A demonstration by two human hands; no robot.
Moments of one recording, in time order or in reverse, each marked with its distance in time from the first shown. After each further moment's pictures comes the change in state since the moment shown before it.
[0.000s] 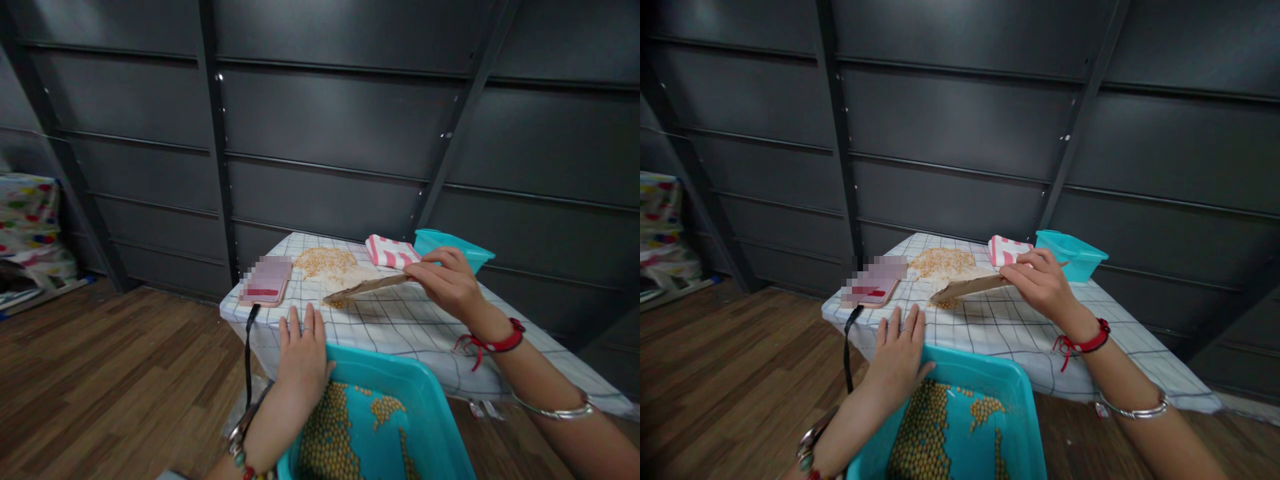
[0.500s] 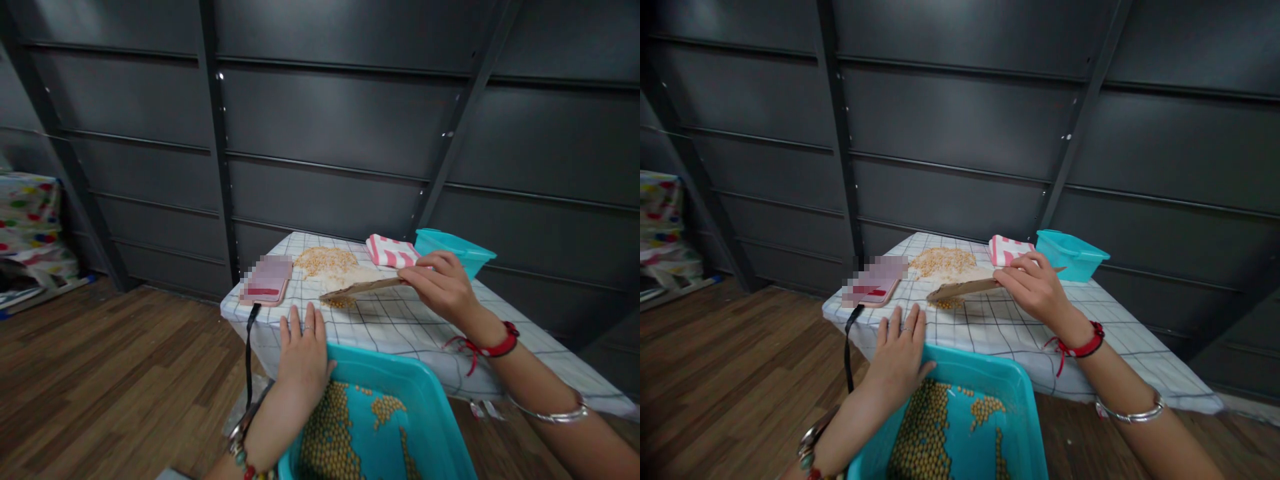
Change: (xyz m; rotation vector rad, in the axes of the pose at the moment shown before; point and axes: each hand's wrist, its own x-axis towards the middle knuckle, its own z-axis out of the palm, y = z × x) left_hand 0.001 -0.001 0.002 0.009 0.036 0.004; right_hand 0.002 -0.011 0.005 -0.011 -0.026 0.002
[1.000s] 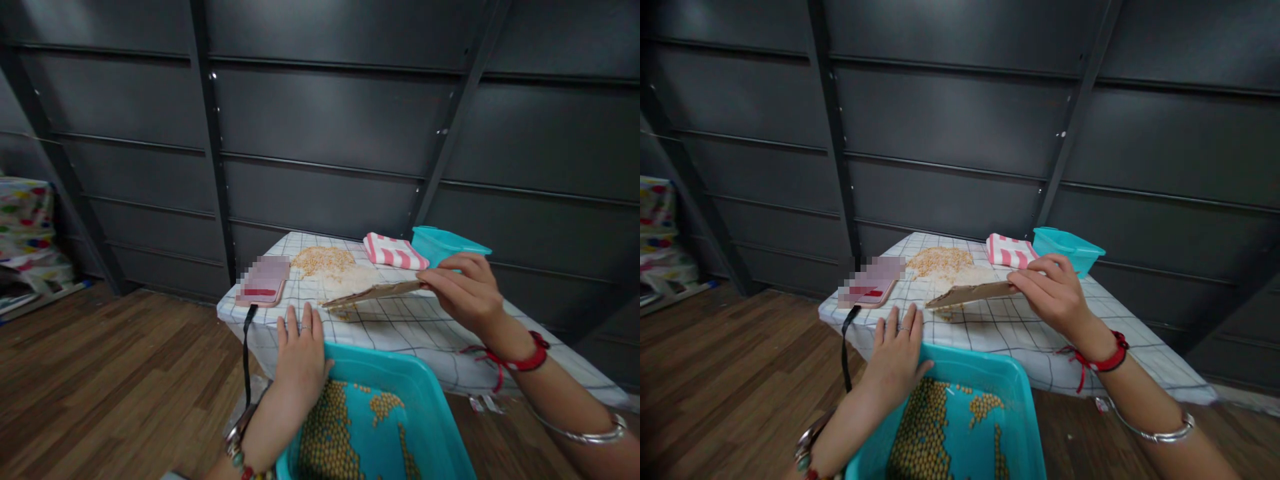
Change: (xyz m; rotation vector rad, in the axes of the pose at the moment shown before) left_hand 0.000 0.002 0.004 0.038 0.033 0.019; right_hand -0.009 0.000 -0.029 0.016 0.055 0.064
